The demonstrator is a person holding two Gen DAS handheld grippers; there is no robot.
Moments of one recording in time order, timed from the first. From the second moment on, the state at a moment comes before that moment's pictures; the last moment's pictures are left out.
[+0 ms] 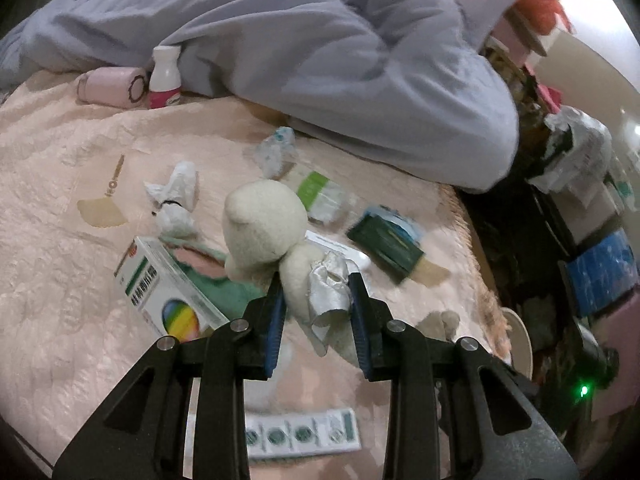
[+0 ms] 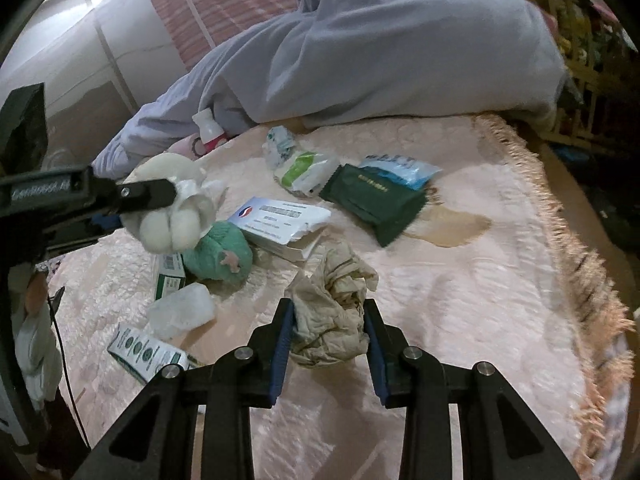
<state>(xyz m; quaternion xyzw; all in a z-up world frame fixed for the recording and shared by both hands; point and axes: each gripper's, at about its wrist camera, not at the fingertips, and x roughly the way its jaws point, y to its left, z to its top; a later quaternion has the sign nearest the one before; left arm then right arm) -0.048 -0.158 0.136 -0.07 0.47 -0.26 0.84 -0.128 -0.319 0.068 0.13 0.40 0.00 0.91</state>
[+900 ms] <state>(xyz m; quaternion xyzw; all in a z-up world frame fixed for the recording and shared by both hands) -0.156 -0.237 0.154 -0.01 0.44 -0.38 0.81 -0.224 -0.376 0.103 0.10 0.37 -0.07 0.92</state>
